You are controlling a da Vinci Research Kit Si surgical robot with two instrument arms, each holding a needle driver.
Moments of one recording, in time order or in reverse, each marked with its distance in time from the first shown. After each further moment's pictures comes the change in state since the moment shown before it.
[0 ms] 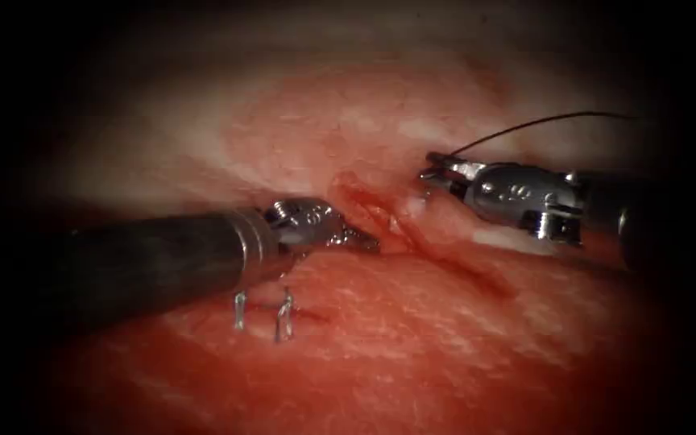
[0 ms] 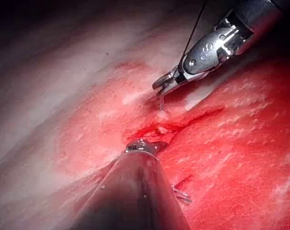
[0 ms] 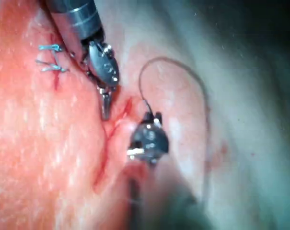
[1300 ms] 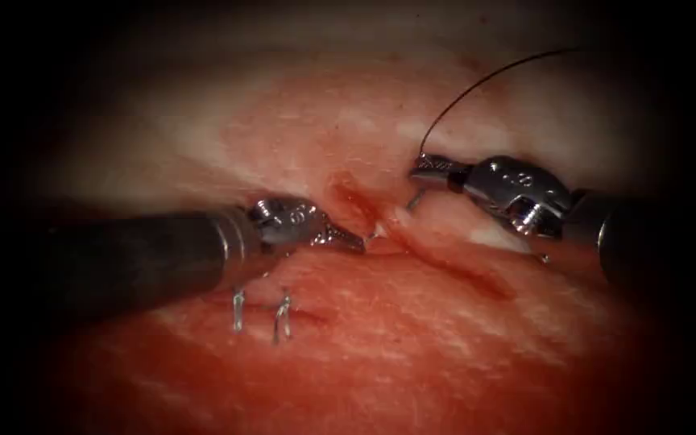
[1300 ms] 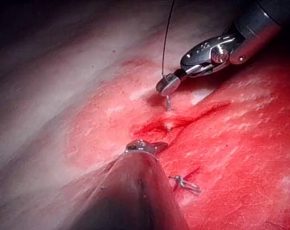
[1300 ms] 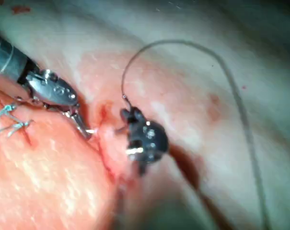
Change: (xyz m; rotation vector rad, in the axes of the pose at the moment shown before) right arm -0.003 0.001 0.002 0.233 0.053 0.589; left arm -0.001 -0.001 -0.003 -0.031 -0.018 0.003
